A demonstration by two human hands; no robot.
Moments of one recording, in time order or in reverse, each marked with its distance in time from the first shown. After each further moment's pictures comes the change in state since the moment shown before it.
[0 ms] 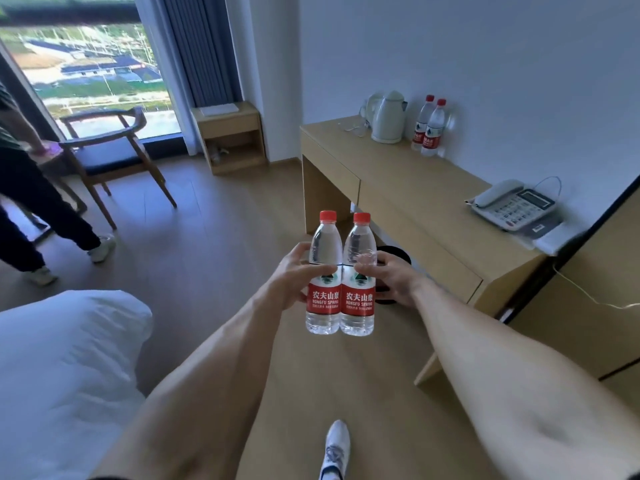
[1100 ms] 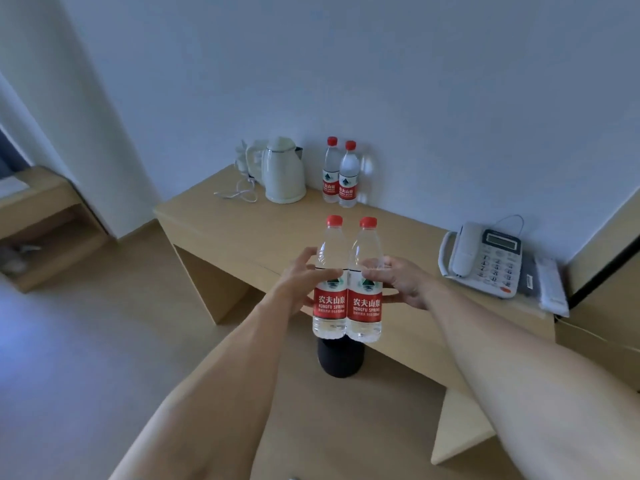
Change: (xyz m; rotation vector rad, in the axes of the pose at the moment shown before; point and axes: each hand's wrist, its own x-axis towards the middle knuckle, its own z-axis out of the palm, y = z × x) left_hand 0.500 0.180 0.041 0.208 -0.501 -0.049; right_hand 0.325 -0.162 -0.189 0.169 0.474 0.059
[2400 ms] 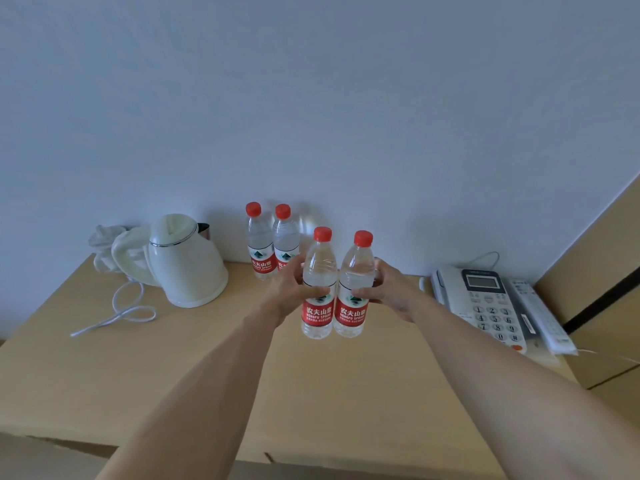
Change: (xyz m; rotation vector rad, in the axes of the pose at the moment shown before) left_hand 0.325 0.110 -0.007 0.287 -0.395 0.250; right_hand 0.203 -0.079 -0.102 0.098 0.443 -0.100
